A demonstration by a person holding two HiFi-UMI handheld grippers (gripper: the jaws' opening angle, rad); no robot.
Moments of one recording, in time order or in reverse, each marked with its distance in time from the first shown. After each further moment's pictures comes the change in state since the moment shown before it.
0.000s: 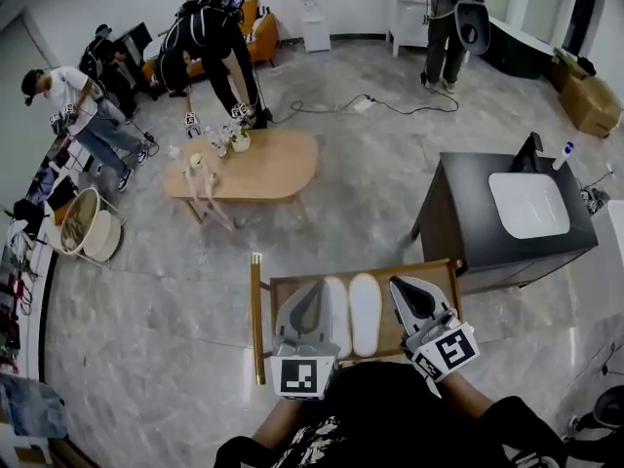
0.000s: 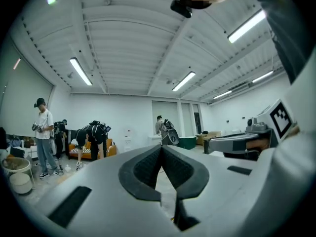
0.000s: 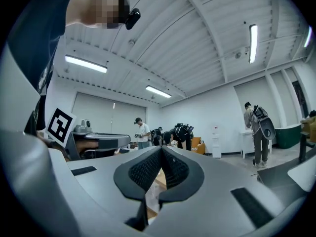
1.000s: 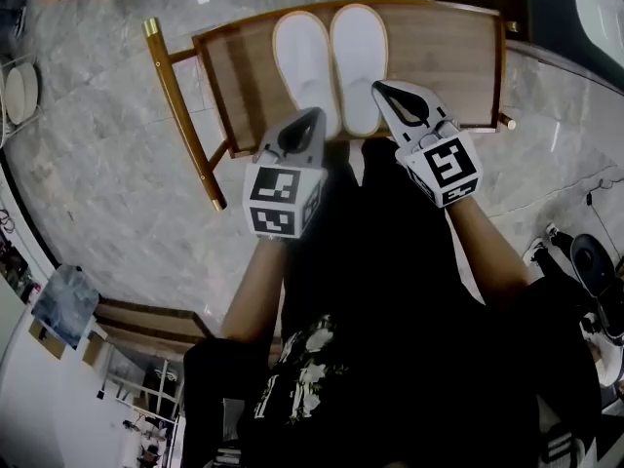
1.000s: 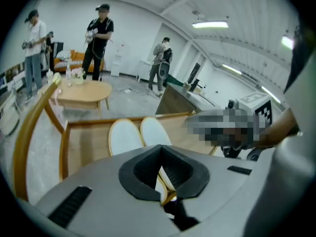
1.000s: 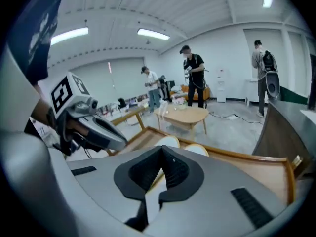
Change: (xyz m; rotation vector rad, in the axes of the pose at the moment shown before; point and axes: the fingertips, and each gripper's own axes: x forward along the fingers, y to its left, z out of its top) left arm -0.044 -0.049 -0.312 -0.365 0.845 -0.248; right arm -0.014 0.023 -0.288 0.129 0.638 0.112
